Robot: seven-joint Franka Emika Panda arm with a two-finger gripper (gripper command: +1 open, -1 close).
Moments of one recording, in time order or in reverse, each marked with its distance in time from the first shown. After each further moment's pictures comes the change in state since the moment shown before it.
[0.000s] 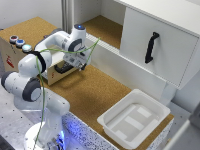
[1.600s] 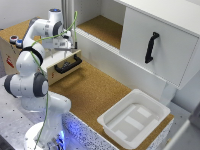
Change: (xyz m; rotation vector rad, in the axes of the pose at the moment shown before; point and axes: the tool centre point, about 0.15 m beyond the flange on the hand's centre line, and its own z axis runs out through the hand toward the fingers) arm -0.048 -0.119 -0.076 -0.077 -0.108 -0.582
